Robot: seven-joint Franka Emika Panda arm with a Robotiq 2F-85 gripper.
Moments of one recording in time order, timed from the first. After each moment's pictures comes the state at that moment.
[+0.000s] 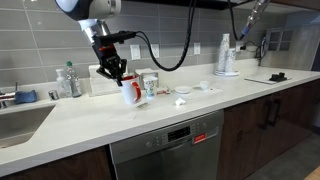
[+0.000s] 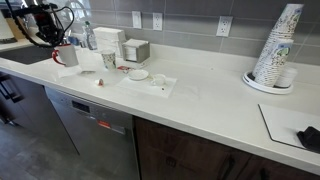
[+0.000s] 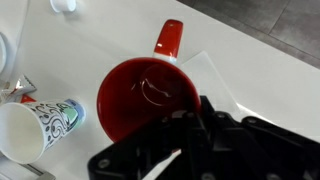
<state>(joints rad) 0.51 0.65 0.16 -1.12 -0.29 1.56 0.20</state>
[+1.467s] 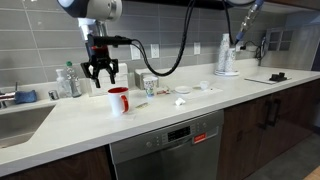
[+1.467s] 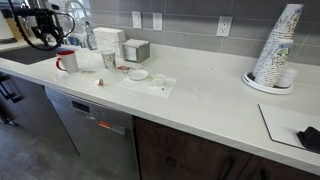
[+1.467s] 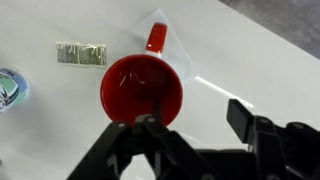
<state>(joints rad) 0.47 0.68 0.19 -1.08 -0.14 1.70 0.15</state>
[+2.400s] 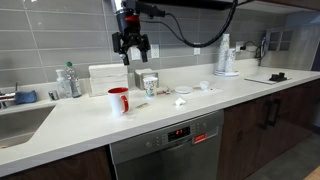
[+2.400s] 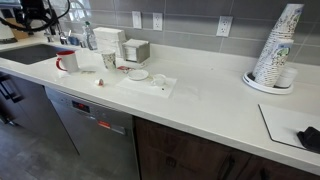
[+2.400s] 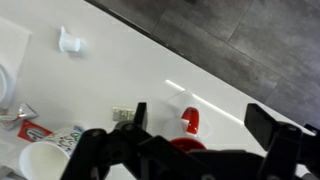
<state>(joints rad) 0.32 0.18 0.21 -1.63 -0.07 1.71 0.00</state>
